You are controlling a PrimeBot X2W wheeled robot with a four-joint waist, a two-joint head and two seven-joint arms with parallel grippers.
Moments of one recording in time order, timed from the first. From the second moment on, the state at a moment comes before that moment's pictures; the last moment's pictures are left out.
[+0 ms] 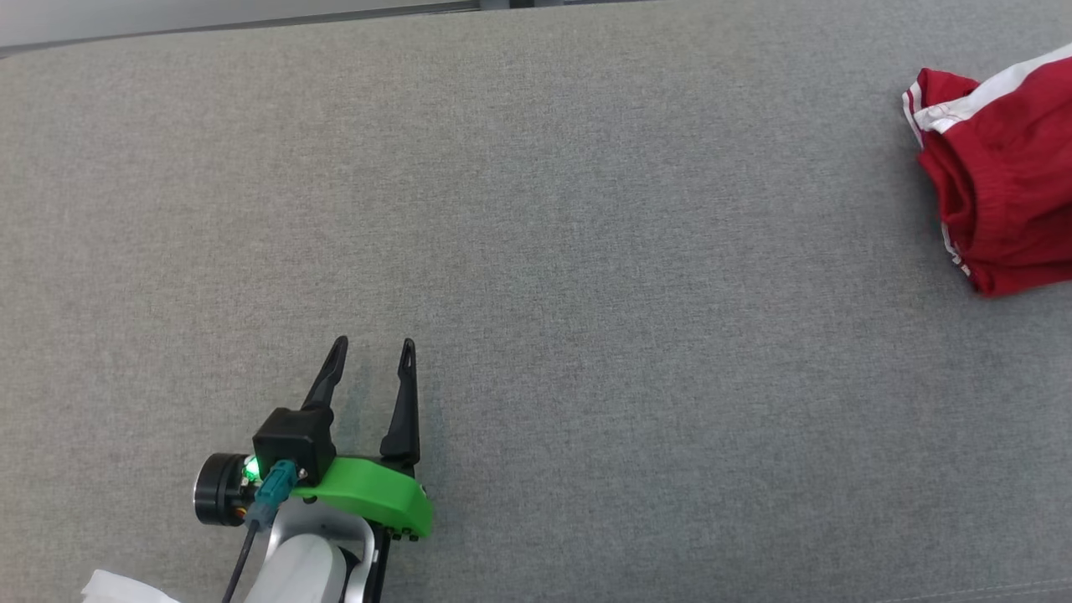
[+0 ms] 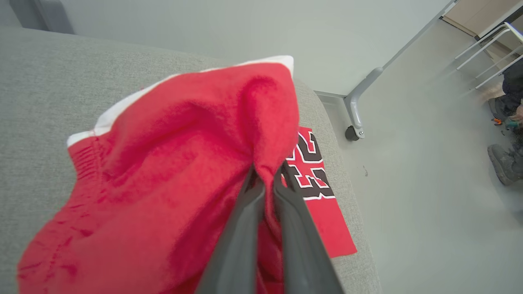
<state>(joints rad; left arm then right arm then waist) -0.20 0.12 -0.36 0.27 -0.33 0.11 -0.22 -0.88 -0.59 0.17 0.95 0.22 0.13 0.12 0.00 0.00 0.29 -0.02</state>
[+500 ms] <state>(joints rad) -0.20 0.13 -0.37 0.25 -0.33 0.12 -0.21 -0.95 -0.57 -0.04 1.15 -0.01 0.13 -0.02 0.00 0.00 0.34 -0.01</state>
